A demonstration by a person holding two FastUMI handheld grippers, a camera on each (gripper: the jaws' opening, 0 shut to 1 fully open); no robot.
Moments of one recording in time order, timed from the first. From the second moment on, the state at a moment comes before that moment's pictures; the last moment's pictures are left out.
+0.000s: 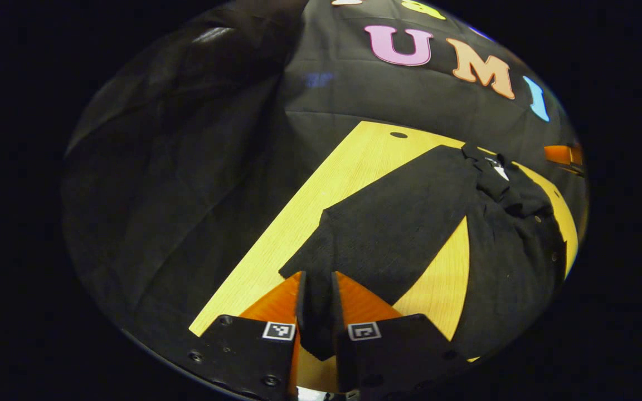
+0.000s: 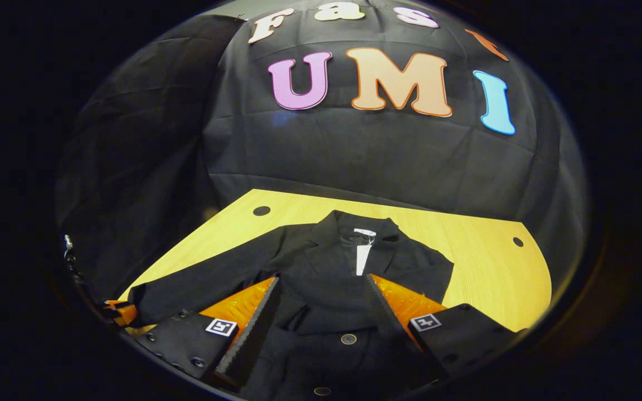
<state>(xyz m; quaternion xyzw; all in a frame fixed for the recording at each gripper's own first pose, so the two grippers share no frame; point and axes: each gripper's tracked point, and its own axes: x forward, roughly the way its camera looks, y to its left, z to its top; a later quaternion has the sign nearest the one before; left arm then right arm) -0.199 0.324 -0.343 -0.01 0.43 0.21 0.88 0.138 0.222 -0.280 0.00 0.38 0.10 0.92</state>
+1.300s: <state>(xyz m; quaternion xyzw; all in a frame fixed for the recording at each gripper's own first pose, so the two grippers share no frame) -0.001 0.230 -0.223 0.02 0.30 0.10 0.95 0.073 0.092 -0.261 0.04 0.36 0.06 0.93</state>
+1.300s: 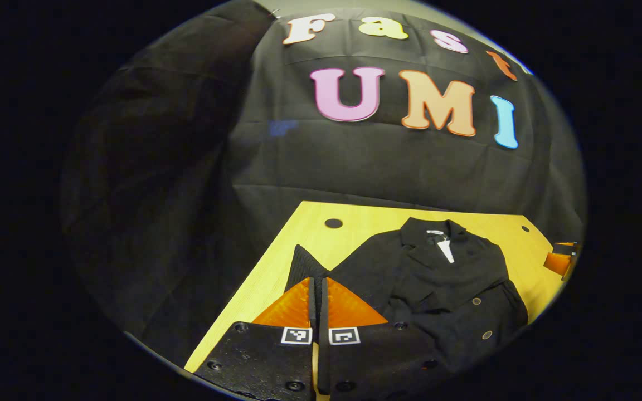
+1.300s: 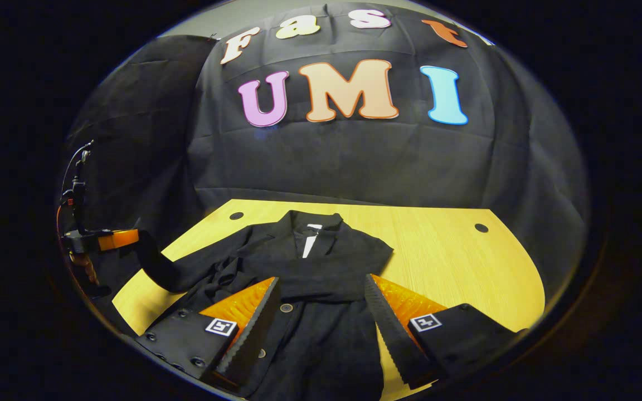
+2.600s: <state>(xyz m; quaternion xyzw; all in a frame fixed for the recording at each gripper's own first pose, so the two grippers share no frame) 0.109 -0.053 -0.268 0.04 0.33 -0.13 0.93 -0.029 -0.081 -0.269 0.10 0.37 -0.08 0.92</state>
